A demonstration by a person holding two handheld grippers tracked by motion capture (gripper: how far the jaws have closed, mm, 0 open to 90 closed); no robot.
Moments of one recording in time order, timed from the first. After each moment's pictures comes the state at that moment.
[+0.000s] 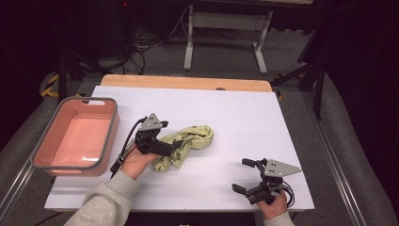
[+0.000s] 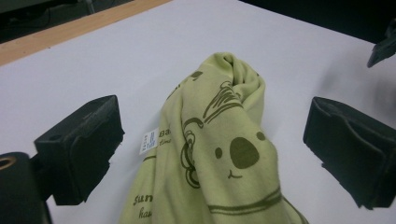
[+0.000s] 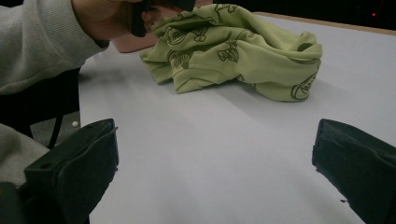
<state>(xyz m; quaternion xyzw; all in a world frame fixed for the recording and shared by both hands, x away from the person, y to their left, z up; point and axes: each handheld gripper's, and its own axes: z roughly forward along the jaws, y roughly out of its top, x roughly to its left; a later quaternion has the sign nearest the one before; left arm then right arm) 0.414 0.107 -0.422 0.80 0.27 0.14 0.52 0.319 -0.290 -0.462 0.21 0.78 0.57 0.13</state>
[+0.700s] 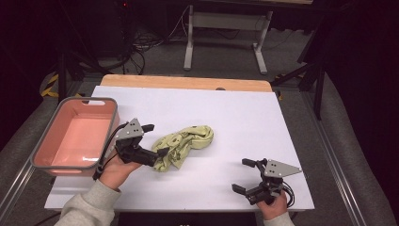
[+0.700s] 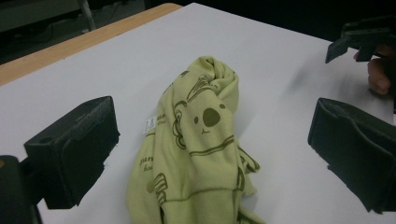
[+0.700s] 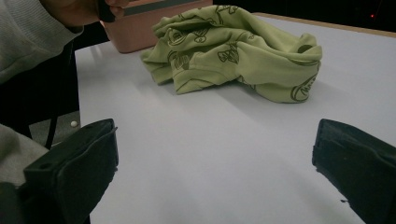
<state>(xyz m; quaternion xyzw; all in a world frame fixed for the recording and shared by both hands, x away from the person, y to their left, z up) 0.372 0.147 -0.404 0.79 0.25 0.15 0.54 0.317 -0.289 -0.461 0.21 0.78 0.57 0.13</state>
